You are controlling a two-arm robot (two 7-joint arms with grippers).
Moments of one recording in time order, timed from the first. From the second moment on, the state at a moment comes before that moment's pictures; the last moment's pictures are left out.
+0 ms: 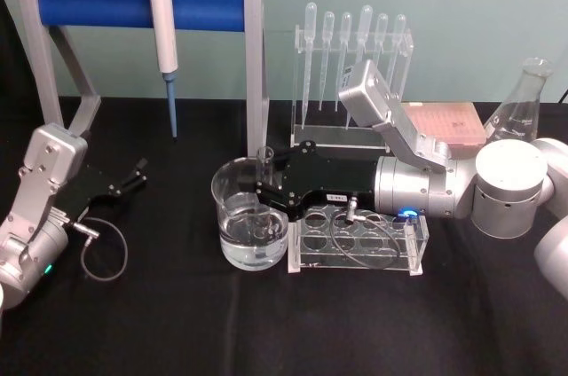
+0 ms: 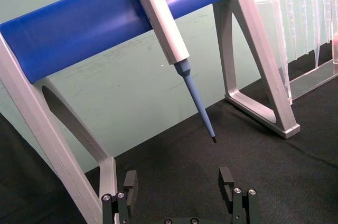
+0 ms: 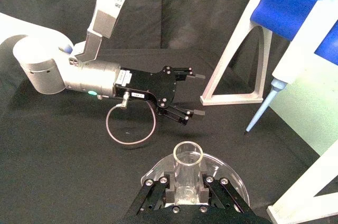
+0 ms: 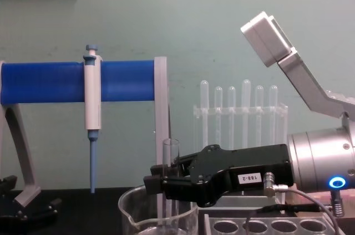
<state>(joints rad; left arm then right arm) -0.20 0.60 0.45 -1.41 -0.25 -0.12 0.03 0.65 0.43 -0.75 -1.28 0.44 0.02 0.80</state>
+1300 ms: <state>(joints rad) -0.20 0.60 0.45 -1.41 -0.25 -0.12 0.03 0.65 0.43 -0.75 -1.28 0.44 0.02 0.80</state>
